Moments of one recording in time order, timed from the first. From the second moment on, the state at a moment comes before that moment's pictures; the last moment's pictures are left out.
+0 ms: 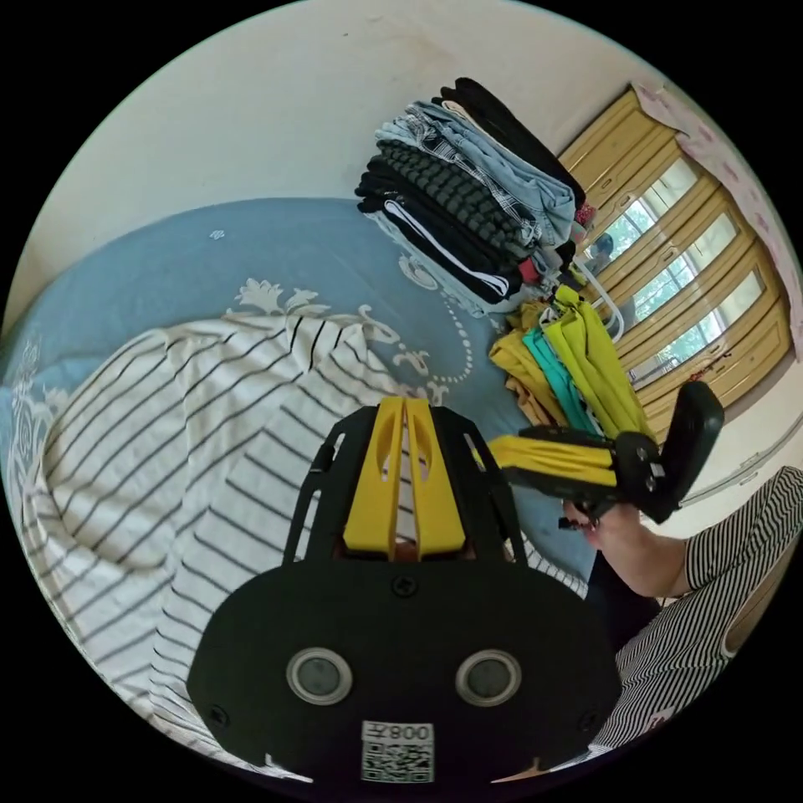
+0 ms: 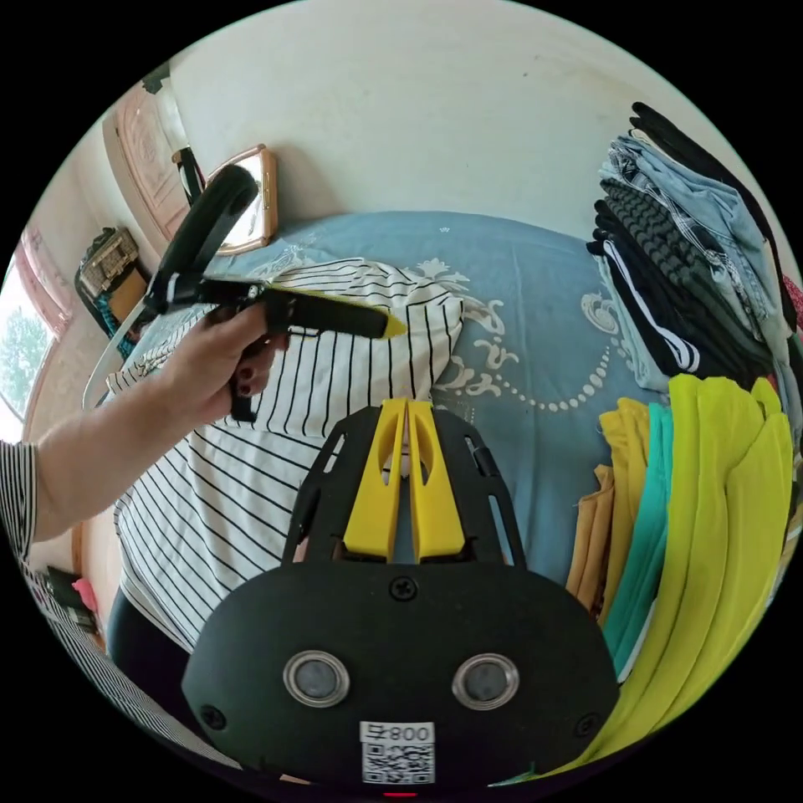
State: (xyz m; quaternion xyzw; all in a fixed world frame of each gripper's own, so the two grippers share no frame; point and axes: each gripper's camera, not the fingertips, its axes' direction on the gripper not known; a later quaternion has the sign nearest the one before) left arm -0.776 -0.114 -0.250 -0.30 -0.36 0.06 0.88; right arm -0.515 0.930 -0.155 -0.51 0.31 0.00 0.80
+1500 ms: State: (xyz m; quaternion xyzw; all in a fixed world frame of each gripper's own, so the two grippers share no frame) left arm -0.324 0.066 -0.978 0.32 -0.46 -0.17 0.81; right arm -0.630 0.995 0.119 -0.66 0.09 0.00 0.75
